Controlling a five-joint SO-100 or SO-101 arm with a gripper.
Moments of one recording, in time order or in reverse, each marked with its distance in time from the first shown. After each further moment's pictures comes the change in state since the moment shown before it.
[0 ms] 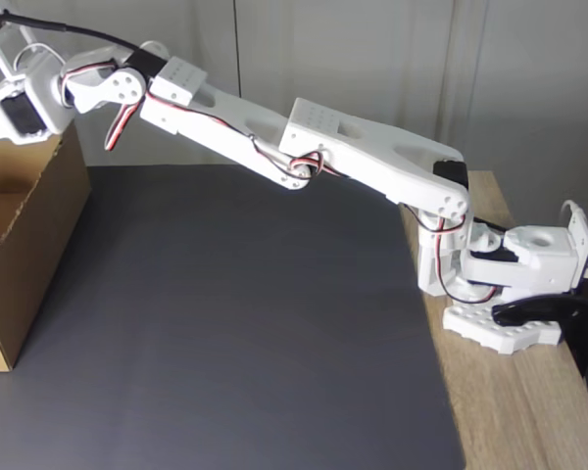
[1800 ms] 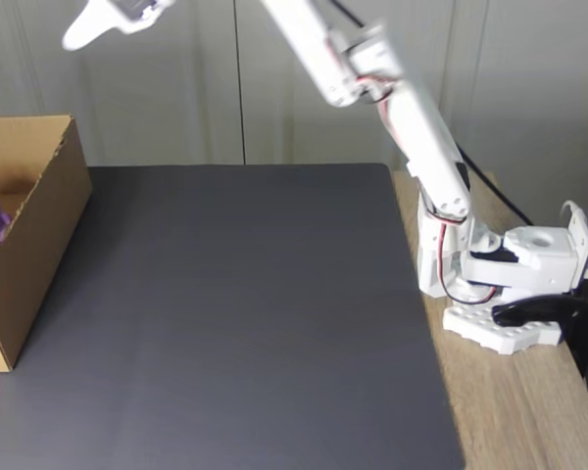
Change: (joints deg) arm -3.3 47.6 17.8 53.0 -1.1
